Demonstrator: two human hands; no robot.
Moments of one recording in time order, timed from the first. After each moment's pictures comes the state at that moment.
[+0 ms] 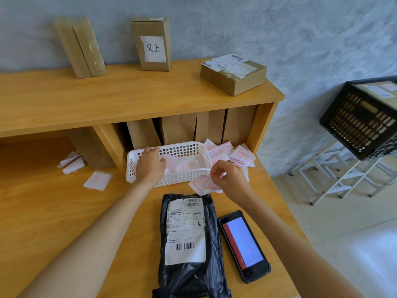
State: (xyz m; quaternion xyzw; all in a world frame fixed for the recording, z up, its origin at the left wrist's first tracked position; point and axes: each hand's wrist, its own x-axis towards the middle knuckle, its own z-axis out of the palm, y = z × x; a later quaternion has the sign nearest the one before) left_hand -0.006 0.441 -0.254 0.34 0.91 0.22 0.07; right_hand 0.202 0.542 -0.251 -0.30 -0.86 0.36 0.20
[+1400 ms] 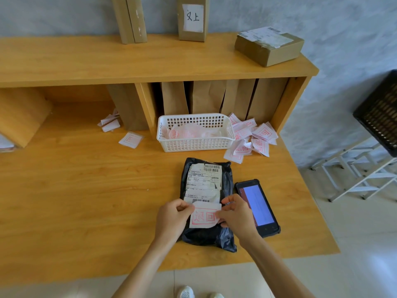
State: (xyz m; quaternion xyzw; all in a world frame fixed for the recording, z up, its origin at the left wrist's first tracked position) left_hand 0.155 0.270 -0.304 0.18 0.85 0.43 0.25; right_hand 0.269 0.395 -0.304 -0.48 -0.65 0.58 0.06
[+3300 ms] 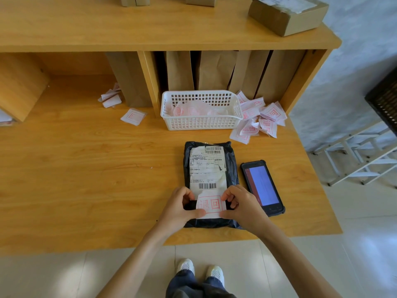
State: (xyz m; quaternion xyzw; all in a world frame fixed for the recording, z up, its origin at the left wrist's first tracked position) left_hand 0.157 0.241 -0.344 0.25 0.78 0.44 0.37; right_hand 0.295 0.392 -0.316 -0.31 -0.84 0.45 -0.02
